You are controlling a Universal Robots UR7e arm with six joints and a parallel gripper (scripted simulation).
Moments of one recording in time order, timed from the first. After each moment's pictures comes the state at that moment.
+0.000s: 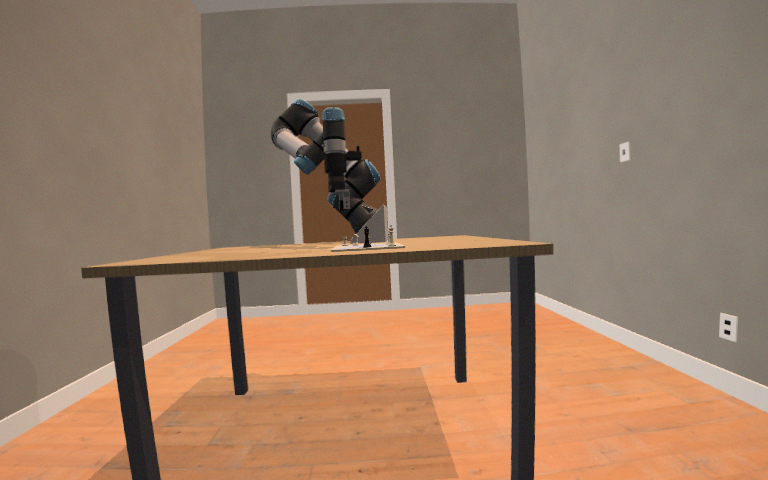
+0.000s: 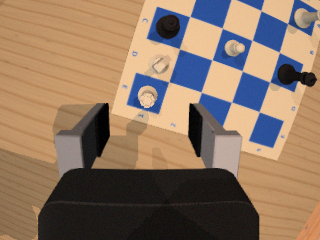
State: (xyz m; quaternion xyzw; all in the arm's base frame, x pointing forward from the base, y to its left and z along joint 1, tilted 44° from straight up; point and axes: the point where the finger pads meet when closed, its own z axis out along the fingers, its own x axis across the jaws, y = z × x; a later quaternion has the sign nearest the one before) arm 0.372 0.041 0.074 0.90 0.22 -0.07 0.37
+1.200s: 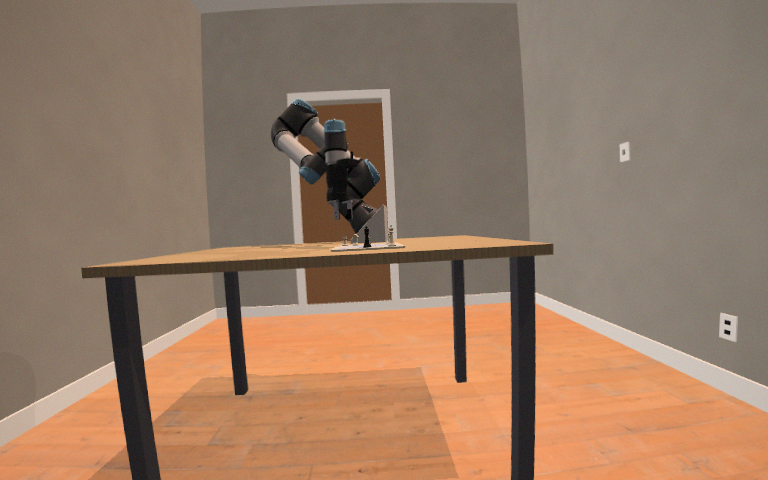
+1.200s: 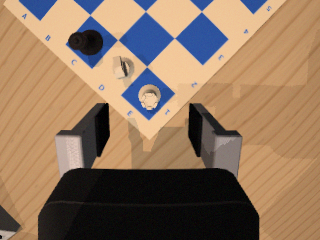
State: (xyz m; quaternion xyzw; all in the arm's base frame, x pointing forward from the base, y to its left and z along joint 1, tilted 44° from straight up) arm 0.374 0.014 0.055 0.88 -0.28 0.14 0.35
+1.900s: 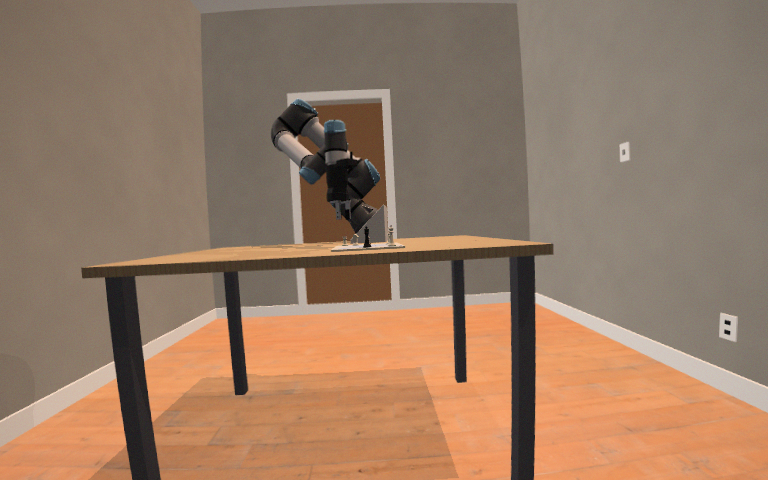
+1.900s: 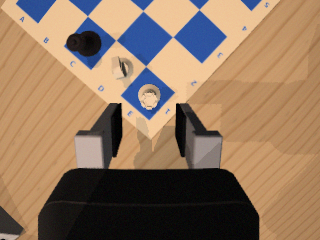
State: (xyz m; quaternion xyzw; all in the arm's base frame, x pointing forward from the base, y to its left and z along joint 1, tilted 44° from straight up) arm 0.374 0.013 0.054 0.88 -0.30 0.14 0.35
